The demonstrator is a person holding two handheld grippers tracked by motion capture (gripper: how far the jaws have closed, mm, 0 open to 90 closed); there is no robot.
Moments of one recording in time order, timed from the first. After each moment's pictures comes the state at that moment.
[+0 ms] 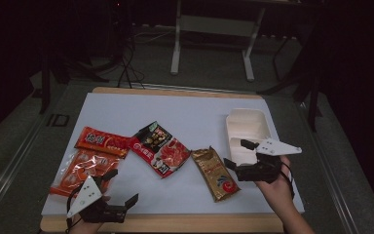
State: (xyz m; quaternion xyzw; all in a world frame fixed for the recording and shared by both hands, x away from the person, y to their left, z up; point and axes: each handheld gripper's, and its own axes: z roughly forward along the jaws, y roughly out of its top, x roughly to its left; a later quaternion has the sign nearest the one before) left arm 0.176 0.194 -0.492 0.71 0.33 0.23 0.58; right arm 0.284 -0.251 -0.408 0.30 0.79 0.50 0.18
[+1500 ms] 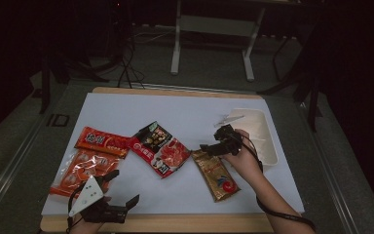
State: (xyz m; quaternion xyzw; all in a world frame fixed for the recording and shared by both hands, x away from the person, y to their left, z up) left arm 0.178 0.193 -0.494 0.72 0.33 0.22 0.57; right arm 0.380 -0.179 -0.450 0.37 0.86 0.33 0.10
